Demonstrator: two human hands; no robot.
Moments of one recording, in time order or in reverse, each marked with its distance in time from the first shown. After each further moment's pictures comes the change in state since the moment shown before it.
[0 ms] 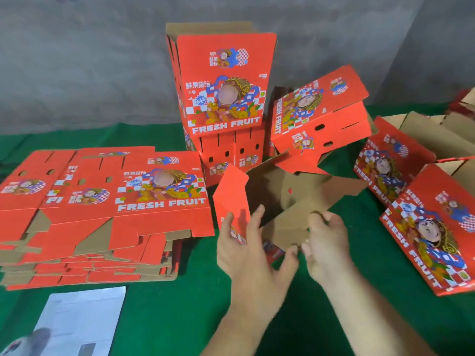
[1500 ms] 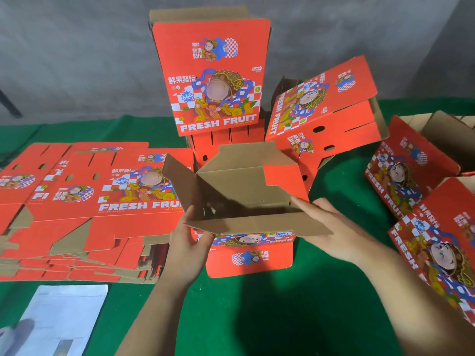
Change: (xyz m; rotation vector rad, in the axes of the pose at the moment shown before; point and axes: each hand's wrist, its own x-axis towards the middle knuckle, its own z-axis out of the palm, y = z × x) left_hand 0.087 -0.072 0.006 -0.168 -0.062 -0.357; right_hand 0.166 -0.031 -0.085 -1.143 -0.776 -0.554
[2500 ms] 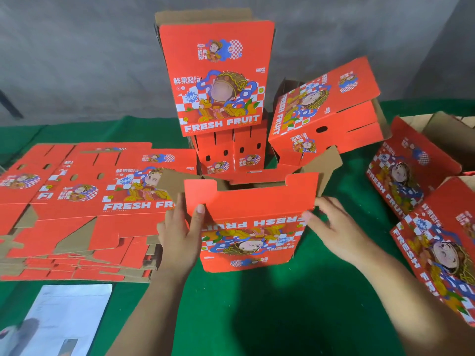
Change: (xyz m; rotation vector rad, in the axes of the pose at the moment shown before) left_hand 0.012 0.007 -0.016 0.193 0.169 0.141; right_hand -0.001 -0.010 0.016 0.124 0.207 0.044
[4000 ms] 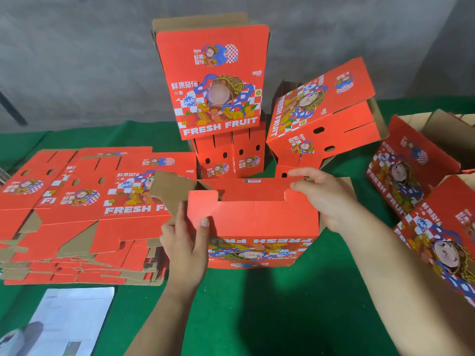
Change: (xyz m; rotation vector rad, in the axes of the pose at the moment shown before) left_hand -0.023 -0.002 0.015 -0.100 0.071 0.017; right_hand 0.049 -0.082 -0.014 0.603 0.068 0.377
